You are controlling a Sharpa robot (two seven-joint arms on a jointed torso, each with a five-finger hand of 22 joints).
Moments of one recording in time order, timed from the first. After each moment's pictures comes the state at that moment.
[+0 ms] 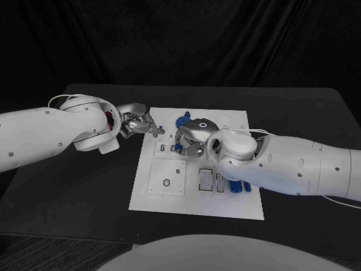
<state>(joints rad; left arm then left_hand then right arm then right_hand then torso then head) 1.39 -0.95 -0.22 1.62 -1.00 -0.02 -0.30 1.07 0.05 0.16 0.10 0.19 1.00 0.09 0.12 0.75 1.47 0.02 1.57 1.31 1.47 -0.04 1.57 1.31 0.05 1.44 0.08 1.43 1.31 1.21 -0.45 -0.24 1.43 -1.67 -0.32 -0.31 1.35 -0.06 0.13 0.10 0.49 0.93 0.09 0.22 0.40 1.47 0.01 1.35 1.31 1.47 -0.06 1.33 1.18 0.07 1.47 0.05 1.27 1.31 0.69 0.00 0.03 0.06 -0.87</state>
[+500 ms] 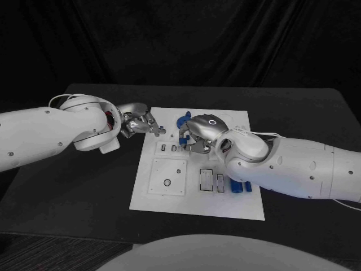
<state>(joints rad) 1.39 -0.95 -0.22 1.62 -1.00 -0.02 -0.26 1.07 0.06 0.16 0.10 0.19 0.96 0.10 0.11 0.73 1.47 0.02 1.57 1.31 1.47 -0.03 1.57 1.31 0.05 1.42 0.08 1.41 1.31 1.21 -0.51 -0.25 1.47 -1.67 -0.49 -0.26 1.37 -0.07 0.16 0.07 0.55 0.96 0.10 0.26 0.40 1.47 -0.01 1.38 1.31 1.47 -0.08 1.35 1.20 0.07 1.47 0.04 1.31 1.31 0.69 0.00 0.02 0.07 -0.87</state>
